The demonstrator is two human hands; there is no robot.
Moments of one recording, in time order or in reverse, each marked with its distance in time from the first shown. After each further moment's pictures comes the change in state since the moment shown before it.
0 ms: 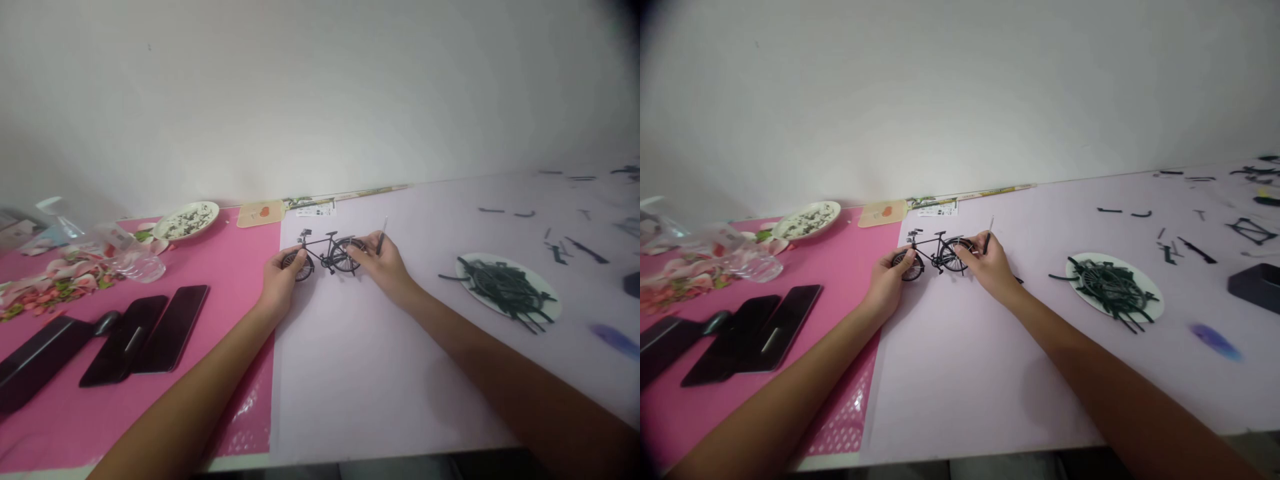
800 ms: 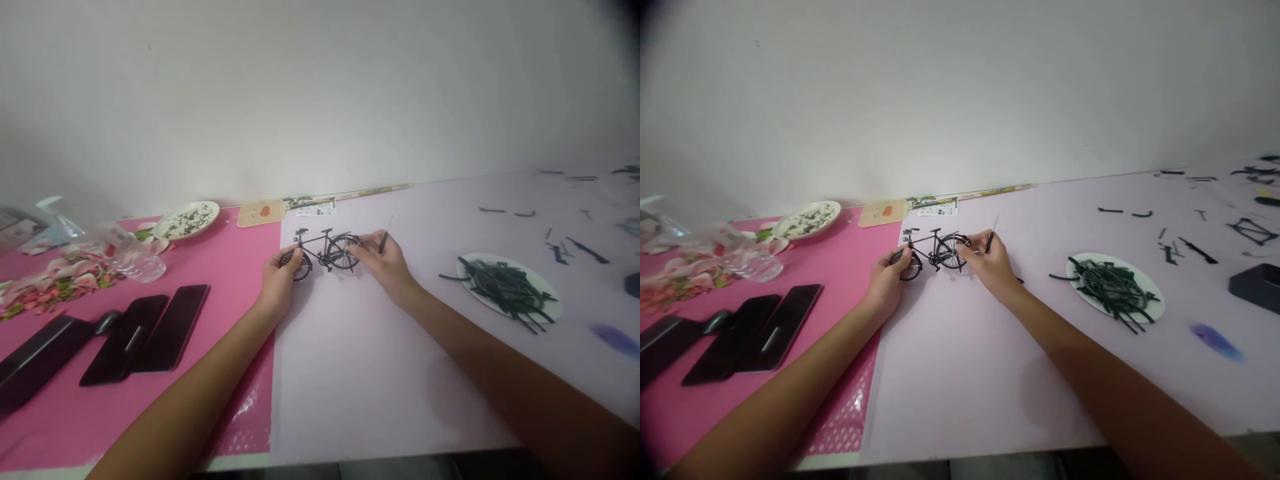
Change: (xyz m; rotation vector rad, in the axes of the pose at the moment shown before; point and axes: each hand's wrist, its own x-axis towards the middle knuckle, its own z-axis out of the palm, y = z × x) left_hand 0.004 -0.006 -0.003 -0.079 0.016 -0.032; right_hand -0.001 -0.005 0.000 0.042 0.044 0.016
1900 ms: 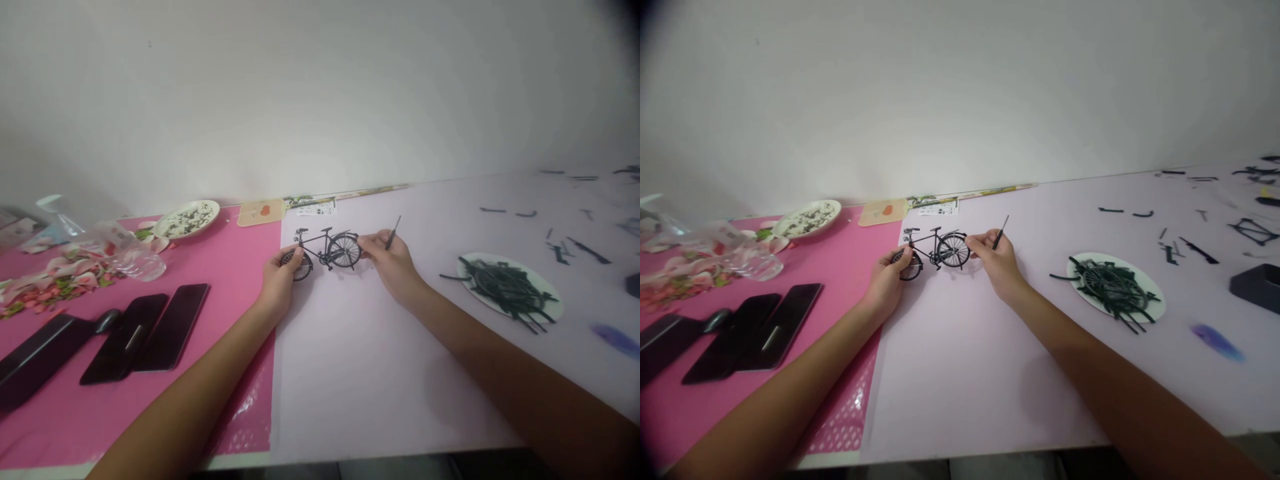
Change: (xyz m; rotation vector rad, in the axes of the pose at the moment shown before) left_hand 0.001 0.000 -0.001 -0.006 -0.023 -0.008; right_hand 0.010 0.005 -0.005 0.169 0.078 0.083
